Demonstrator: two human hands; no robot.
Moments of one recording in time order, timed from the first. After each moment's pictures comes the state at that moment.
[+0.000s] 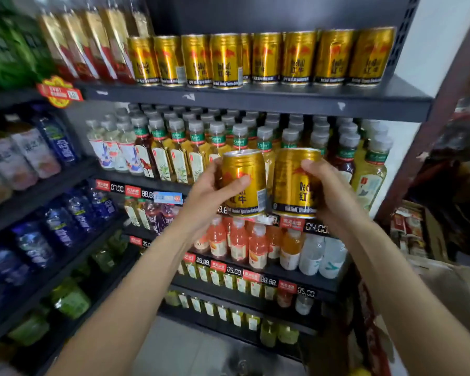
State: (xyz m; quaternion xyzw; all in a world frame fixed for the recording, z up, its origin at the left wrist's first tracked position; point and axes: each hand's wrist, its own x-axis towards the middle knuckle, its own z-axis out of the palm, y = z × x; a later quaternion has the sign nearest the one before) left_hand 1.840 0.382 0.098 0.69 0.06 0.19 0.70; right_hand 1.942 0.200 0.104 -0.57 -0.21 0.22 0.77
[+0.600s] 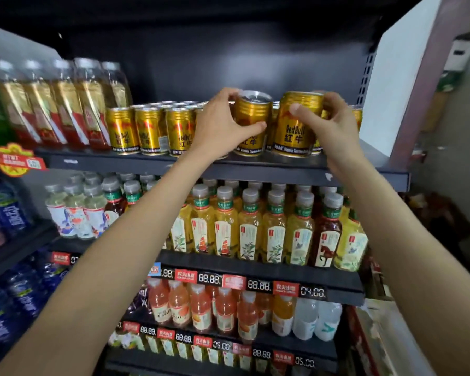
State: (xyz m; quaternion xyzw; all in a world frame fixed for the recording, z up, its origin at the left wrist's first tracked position) left_hand 1.994 0.438 0.262 0.86 -0.03 0.43 0.28; right_hand 2.035 0.255 0.253 -0.65 -0.26 -0.16 0.70
